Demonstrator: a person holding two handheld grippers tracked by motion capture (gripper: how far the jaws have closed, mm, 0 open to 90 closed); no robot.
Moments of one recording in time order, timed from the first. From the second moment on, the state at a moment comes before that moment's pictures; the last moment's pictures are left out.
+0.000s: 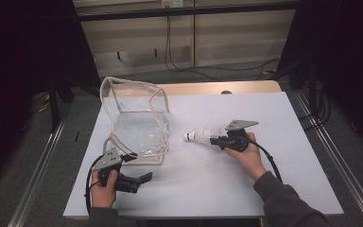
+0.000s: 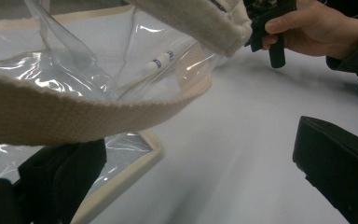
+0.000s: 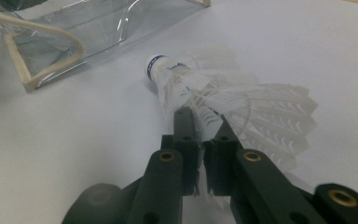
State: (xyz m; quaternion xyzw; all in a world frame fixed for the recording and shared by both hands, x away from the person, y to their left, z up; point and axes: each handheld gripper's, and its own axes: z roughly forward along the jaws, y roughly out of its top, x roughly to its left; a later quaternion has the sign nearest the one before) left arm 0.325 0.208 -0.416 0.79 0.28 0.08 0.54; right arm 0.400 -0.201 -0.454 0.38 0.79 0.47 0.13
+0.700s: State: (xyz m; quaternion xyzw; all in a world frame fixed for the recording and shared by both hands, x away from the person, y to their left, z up) left arm 0.325 0.209 -0.416 0.79 0.28 0.08 0.54; right arm 0.396 -0.207 -0.452 0.39 0.79 0.45 0.12
